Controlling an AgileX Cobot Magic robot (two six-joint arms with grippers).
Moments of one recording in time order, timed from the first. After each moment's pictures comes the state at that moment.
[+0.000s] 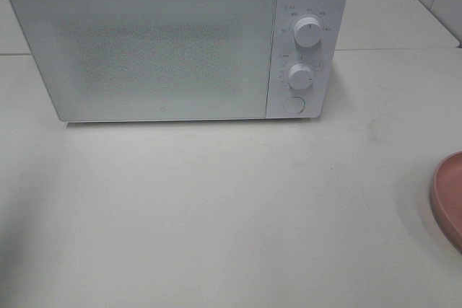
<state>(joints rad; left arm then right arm) 0.02 0.94 -0.89 -0.05 1.22 0.06 0.16 0.00 -0.51 -0.05 1.04 0.14</state>
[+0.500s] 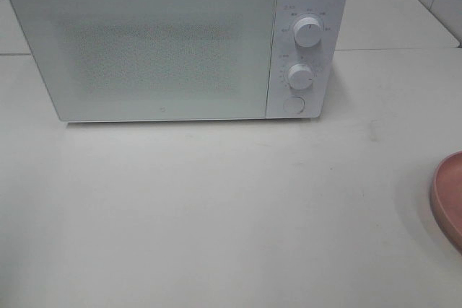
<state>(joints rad) 0.02 0.46 -0.62 -0.01 1.16 0.04 0.16 0.00 -0.51 -0.05 1.04 0.14</state>
